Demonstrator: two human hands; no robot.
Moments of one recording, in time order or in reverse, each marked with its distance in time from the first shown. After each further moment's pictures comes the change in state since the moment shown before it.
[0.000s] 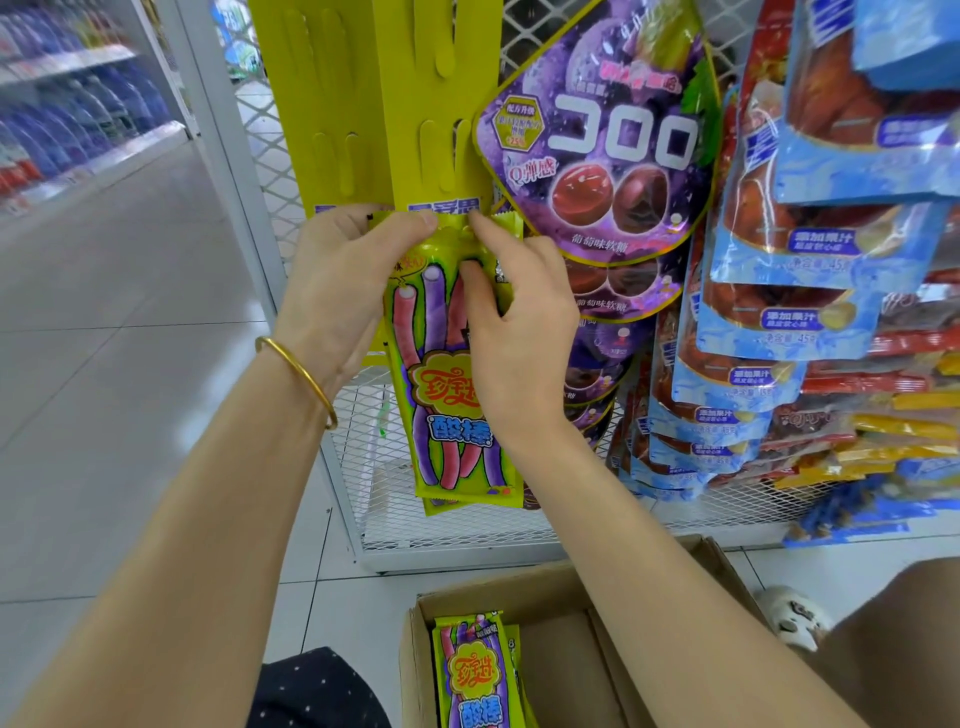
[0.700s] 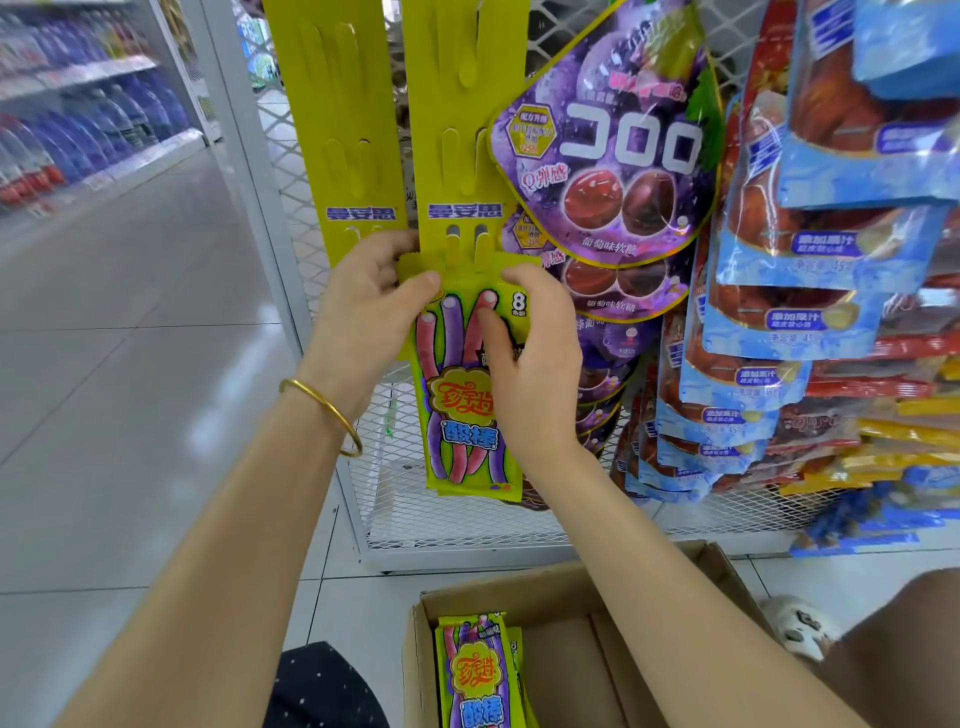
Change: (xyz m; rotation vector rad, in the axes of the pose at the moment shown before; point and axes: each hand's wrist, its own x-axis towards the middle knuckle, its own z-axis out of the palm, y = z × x) left_hand -0.019 -0.016 -0.005 0.268 0.007 0.013; right_hand -0.021 0.023 -0.012 -0.039 -0.077 0.001
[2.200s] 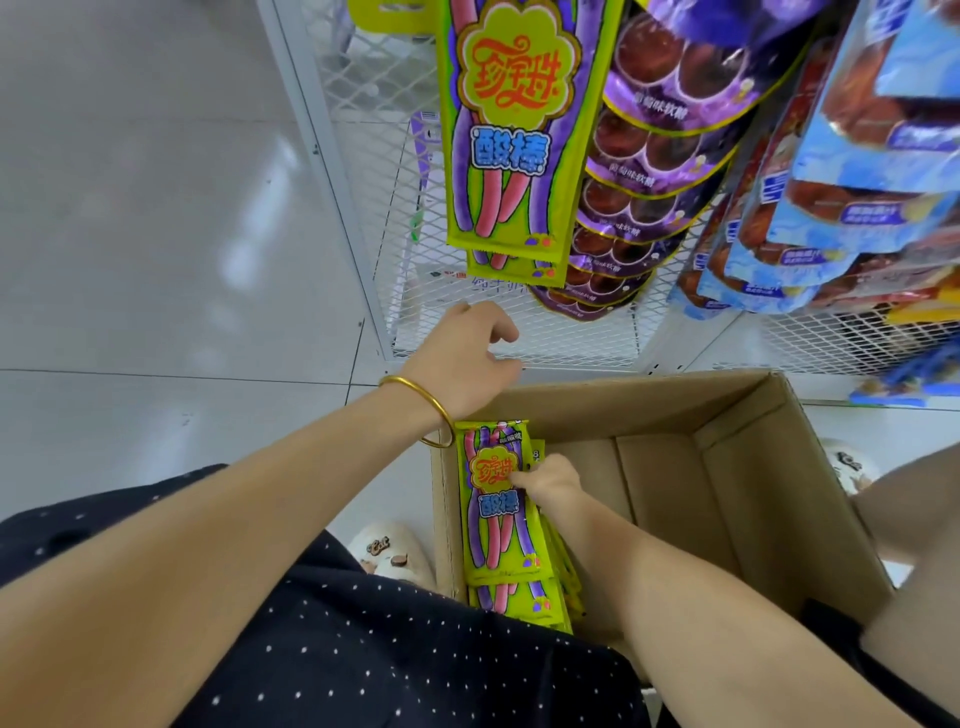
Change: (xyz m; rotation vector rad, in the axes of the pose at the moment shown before) left_hand -0.142 -0.145 0.021 0.707 -0.420 -0.373; right_hand -0.308 0.192 -0.005 -0.473 -0.928 1.363
